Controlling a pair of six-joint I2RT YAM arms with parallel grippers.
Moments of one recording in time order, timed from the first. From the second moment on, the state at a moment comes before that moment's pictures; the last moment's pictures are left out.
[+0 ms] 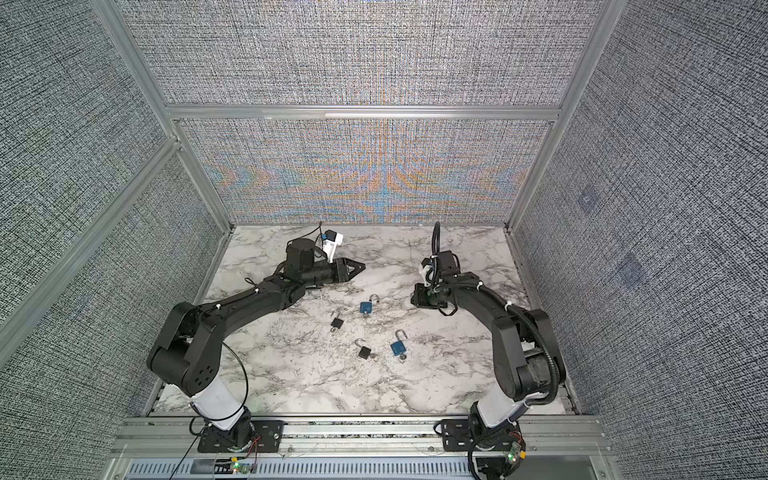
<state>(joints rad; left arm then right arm) -0.49 1.70 1.06 0.21 0.62 -0.61 0.30 1.59 1.03 -0.51 -0.31 0.26</state>
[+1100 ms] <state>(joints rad) -0.49 1.35 0.70 0.25 0.55 -0.70 0.84 1.46 0.85 -0.65 0.09 0.40</state>
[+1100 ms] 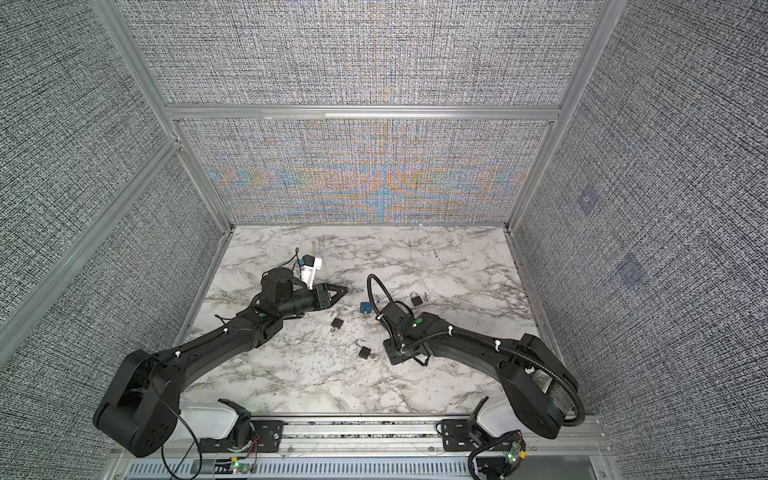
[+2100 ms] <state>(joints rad) -0.49 1.37 0.71 0.25 0.54 -0.71 0.82 1.60 0.85 -0.57 0.14 0.40</state>
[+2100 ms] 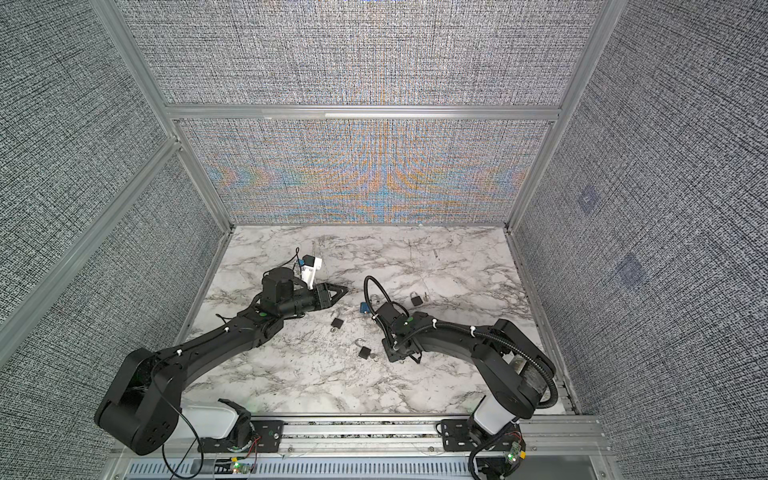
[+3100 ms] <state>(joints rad) -0.49 1.39 0.72 0.19 0.53 -0.69 0.82 1.53 0.90 -0.61 0.16 0.41</state>
